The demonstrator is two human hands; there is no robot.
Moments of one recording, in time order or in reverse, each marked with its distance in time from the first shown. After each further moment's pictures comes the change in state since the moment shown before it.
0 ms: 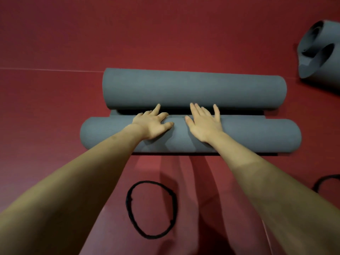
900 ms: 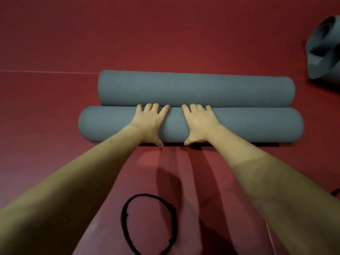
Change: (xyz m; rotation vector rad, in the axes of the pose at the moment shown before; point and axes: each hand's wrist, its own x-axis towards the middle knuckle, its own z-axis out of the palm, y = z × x) left_hand 0.028 -0.006 -0.004 0.409 0.165 0.140; right_hand 0.037 -0.005 -0.014 -0.331 -0.031 -0.227
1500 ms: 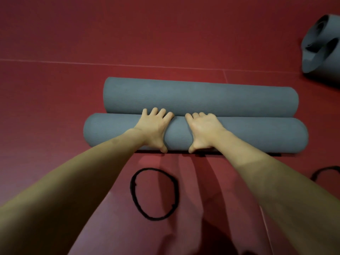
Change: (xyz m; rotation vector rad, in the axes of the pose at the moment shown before) left_hand -0.077 0.032 0.002 -0.091 0.028 0.078; right_hand -0.083 -0.031 -0.011 -0.035 -0.011 -0.089
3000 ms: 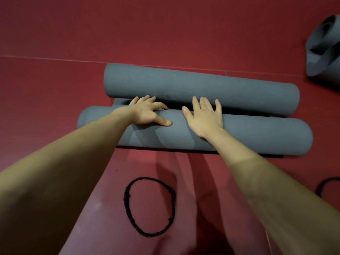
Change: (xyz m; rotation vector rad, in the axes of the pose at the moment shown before) left_hand 0.052 -0.056 -0.015 -0.506 -0.229 -0.183; right_hand 0.052 0.017 0.019 0.342 0.032 0.392
